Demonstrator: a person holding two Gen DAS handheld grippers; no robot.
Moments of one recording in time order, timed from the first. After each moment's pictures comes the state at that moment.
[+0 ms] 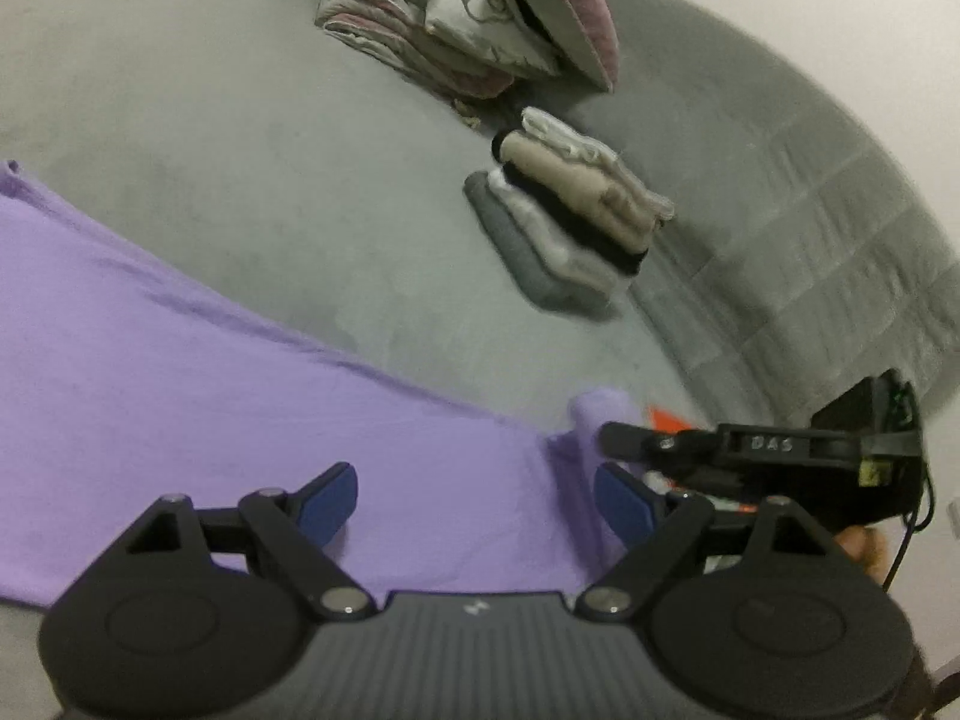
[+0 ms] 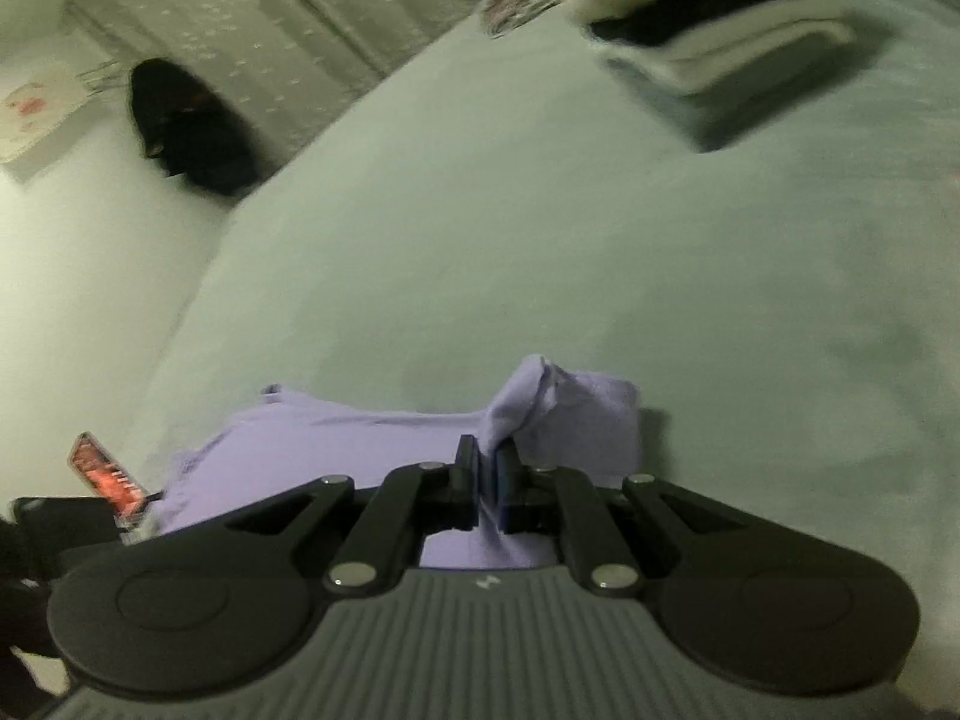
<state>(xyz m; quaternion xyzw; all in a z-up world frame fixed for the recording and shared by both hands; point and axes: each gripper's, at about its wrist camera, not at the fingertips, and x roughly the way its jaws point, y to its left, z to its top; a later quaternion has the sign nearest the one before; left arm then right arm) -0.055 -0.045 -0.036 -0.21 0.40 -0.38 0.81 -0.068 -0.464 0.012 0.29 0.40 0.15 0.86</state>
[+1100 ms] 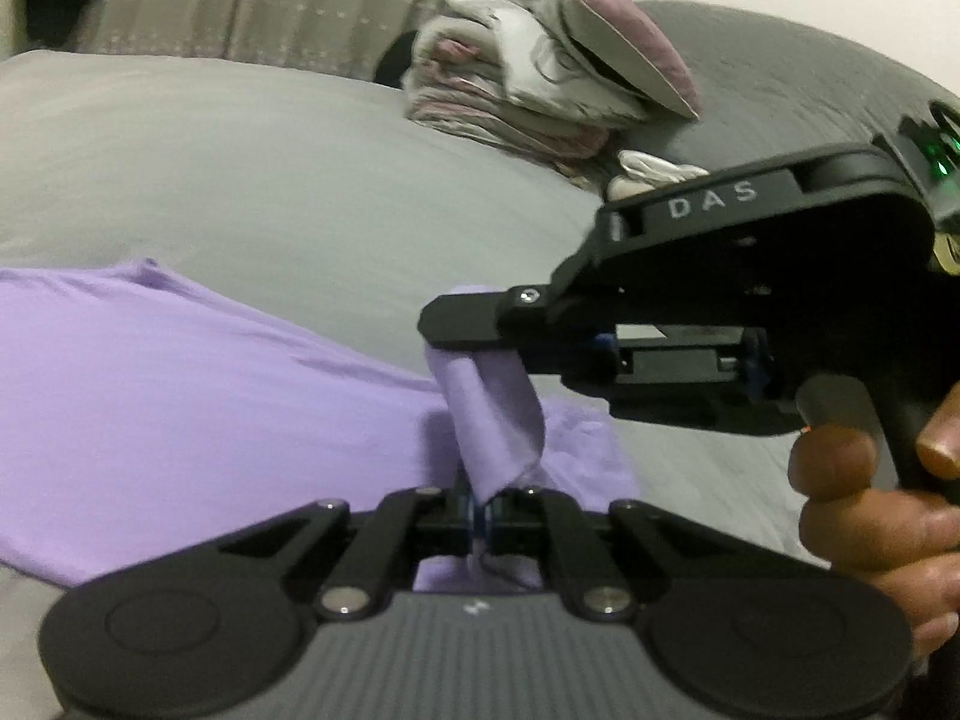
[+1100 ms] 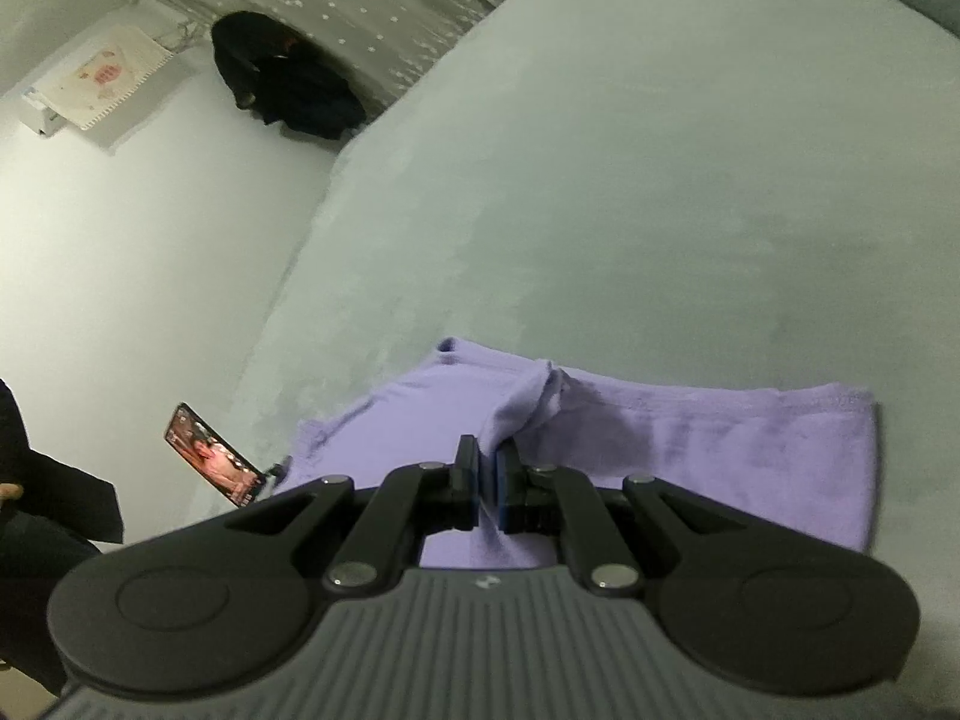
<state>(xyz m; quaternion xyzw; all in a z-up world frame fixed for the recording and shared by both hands) -0.079 -0.030 -0.032 -0.11 0.34 -0.23 0.91 -0.011 -0.356 0.016 0.33 0.42 0.26 0.81</state>
